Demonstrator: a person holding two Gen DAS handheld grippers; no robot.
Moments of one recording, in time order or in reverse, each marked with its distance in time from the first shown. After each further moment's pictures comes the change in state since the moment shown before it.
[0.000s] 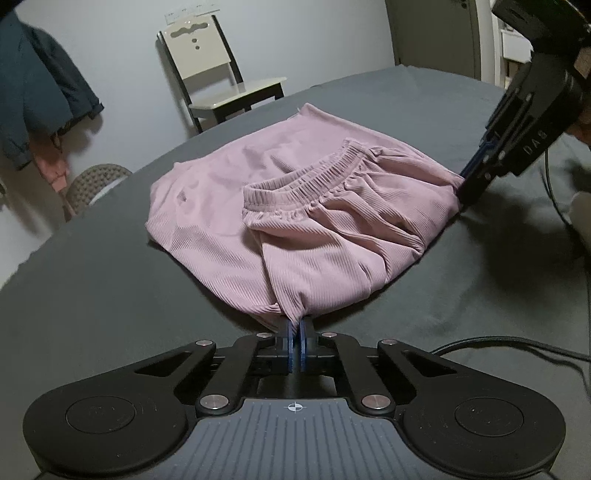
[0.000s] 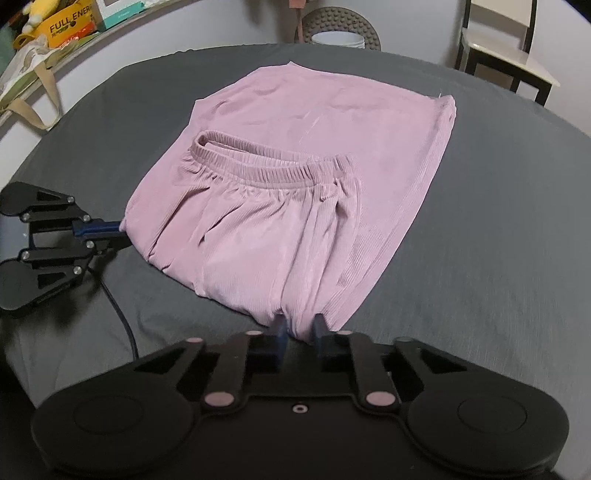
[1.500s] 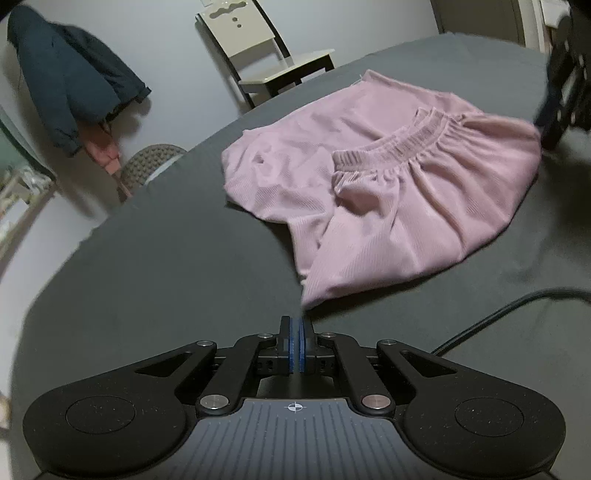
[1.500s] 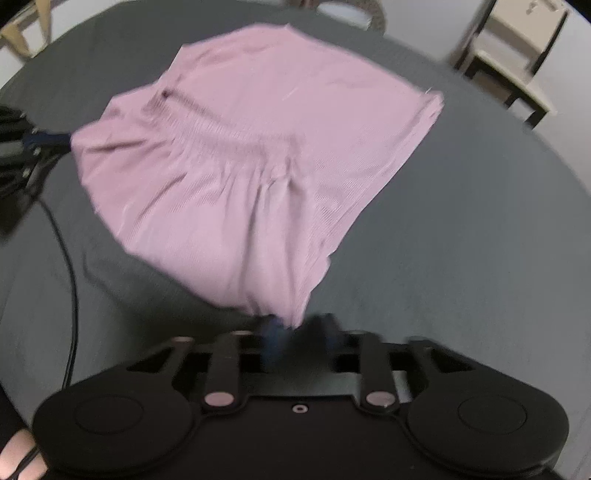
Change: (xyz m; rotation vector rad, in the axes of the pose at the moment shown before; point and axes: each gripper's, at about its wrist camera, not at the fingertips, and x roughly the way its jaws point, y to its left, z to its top) left arm -0.005 0.030 -0.016 0.031 0.107 0.199; right arm -0.002 -0.003 -0.002 -0.167 0.094 -0.177
